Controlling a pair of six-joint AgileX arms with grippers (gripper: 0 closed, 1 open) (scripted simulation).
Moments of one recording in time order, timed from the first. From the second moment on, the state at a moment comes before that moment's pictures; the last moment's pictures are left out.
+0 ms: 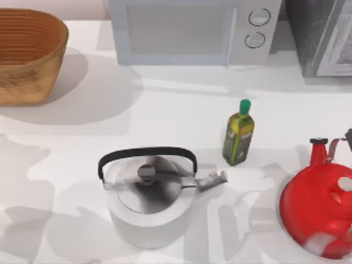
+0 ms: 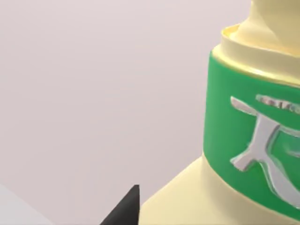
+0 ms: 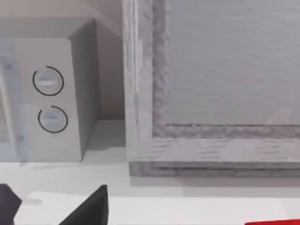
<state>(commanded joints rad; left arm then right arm) -0.20 0.83 0.12 0.74 -0.89 0.04 0.00 0.00 0.00 0.00 0.00 0.00</state>
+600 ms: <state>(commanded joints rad) -0.09 1.22 0.10 1.14 -0.76 0.03 0.00 0.00 0.00 0.00 0.00 0.00</state>
